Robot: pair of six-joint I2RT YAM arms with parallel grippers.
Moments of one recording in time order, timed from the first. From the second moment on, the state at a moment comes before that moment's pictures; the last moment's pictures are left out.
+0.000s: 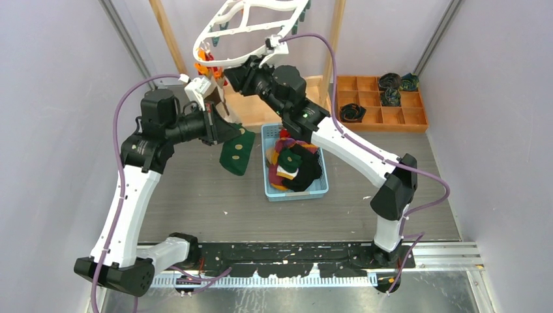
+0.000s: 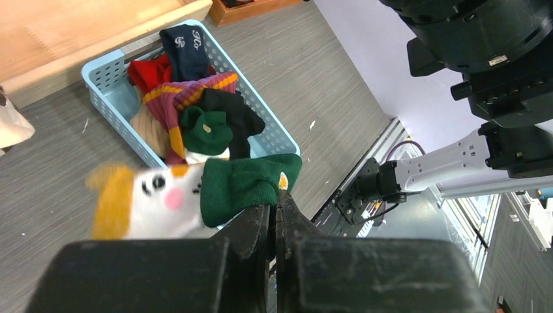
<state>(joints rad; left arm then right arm) -0.23 1.10 1.42 -0.72 0.71 -0.31 0.85 1.84 1.88 0.13 0.14 0.52</state>
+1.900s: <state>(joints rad) -0.24 1.09 1.49 -0.95 0.76 -0.21 0.65 1.34 1.05 0.20 -0.63 0.47</state>
